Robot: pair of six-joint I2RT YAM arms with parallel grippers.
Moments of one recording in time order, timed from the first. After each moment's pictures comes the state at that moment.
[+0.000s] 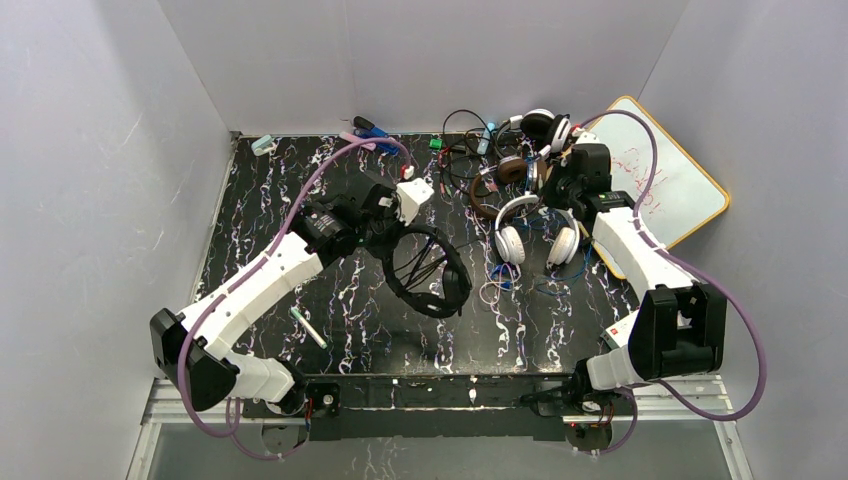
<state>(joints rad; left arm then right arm) -0.74 1.33 1.33 -0.85 0.00 0.17 0.17 1.42 1.09 -0.29 -0.02 0.32</state>
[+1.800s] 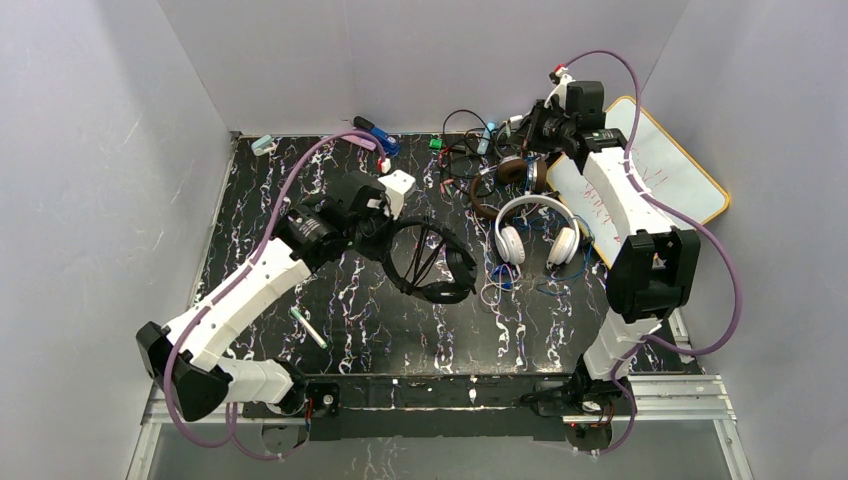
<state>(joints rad) -0.74 1.26 1.34 -0.90 -0.03 -0.08 0.15 1.78 1.66 -0.41 -0.39 0.37</state>
